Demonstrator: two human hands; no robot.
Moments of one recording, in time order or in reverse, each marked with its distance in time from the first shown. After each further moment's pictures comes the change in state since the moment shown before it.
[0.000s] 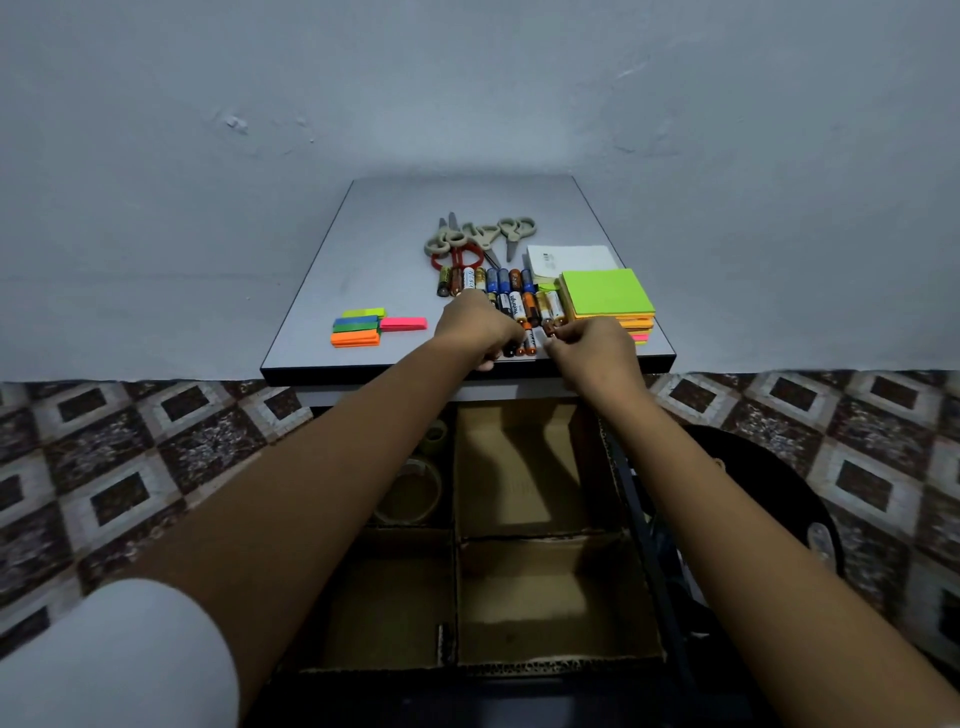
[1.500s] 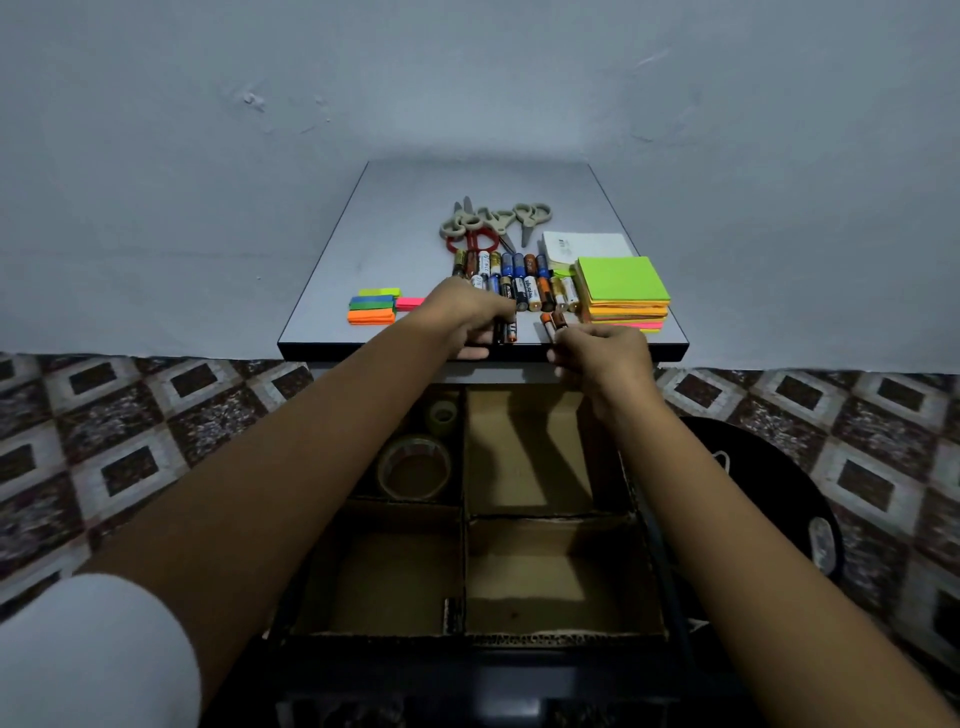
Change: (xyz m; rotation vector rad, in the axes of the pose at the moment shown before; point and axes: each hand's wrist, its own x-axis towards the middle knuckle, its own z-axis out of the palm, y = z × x) left_hand -0.014 -0.009 -0.022 -0.245 -0.020 -0.149; right_hand -0.014 0.003 0.010 0.633 -0.036 0.302
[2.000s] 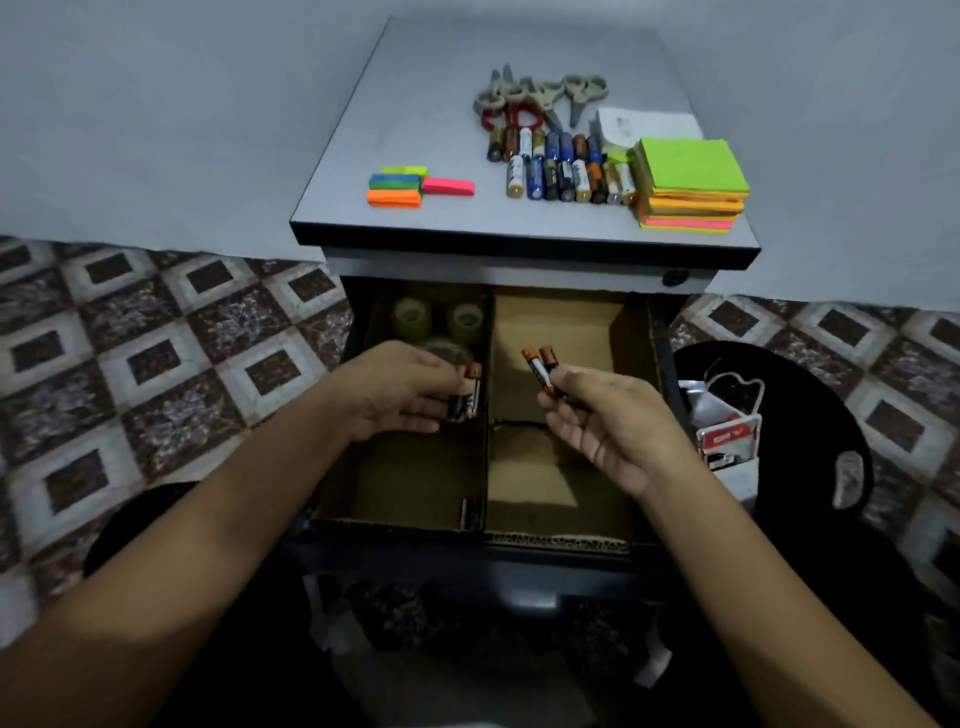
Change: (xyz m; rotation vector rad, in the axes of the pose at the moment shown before) left_hand -0.073 -0.137 -0.044 -0.066 -0.273 -0.212; right_hand -0.077 0.076 -0.015 0.341 -0.346 0.375
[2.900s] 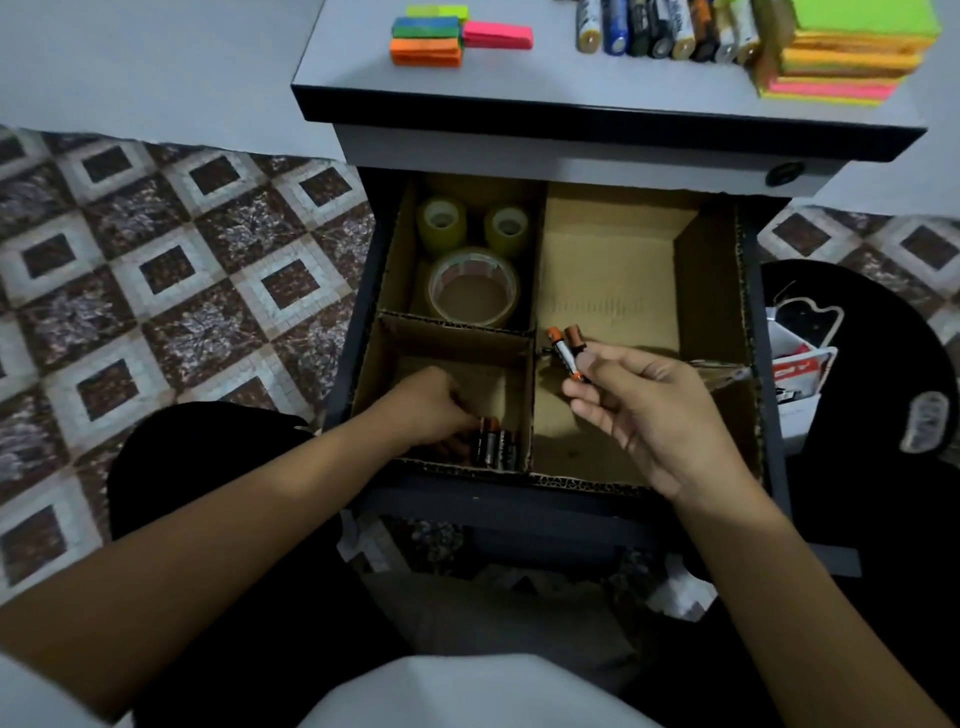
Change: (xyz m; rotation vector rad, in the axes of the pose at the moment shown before) left_hand 0.036 -0.092 0.015 0.317 -0.043 -0.174; right_hand 0.000 0.044 0.003 -0.113 0.048 0.021
